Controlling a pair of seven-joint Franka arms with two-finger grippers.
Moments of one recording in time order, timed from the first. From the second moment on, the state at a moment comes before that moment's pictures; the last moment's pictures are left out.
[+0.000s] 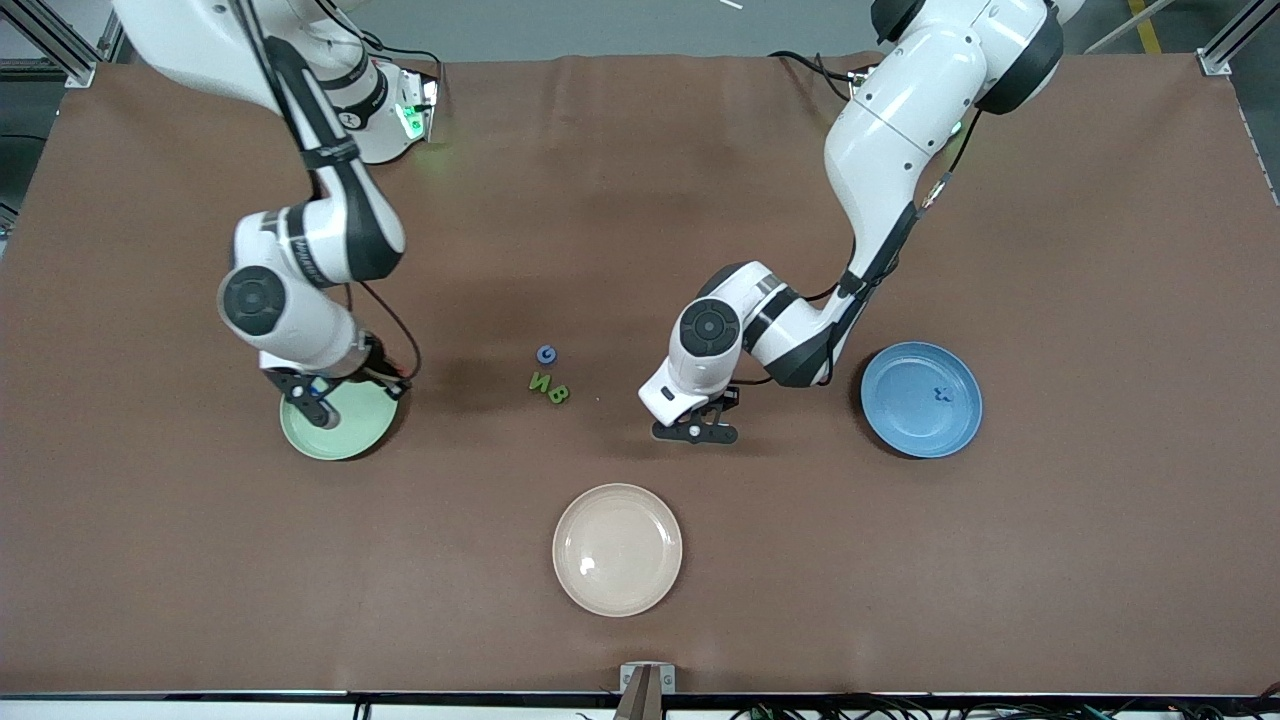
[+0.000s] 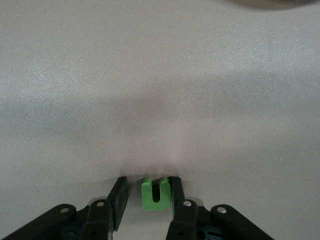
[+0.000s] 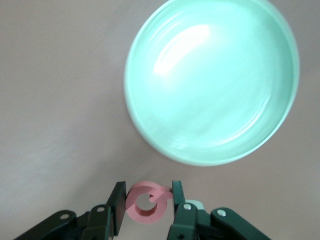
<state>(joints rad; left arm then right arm) -0.47 0.88 -0.26 -1.43 0.24 2.30 -0.71 0.27 0.29 -0.09 -2.08 0.08 2.28 0.84</state>
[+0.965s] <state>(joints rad) -0.47 0.88 -0.26 -1.43 0.24 2.29 -0.71 0.11 0.39 -0.09 -2.20 0.08 2.51 0.51</state>
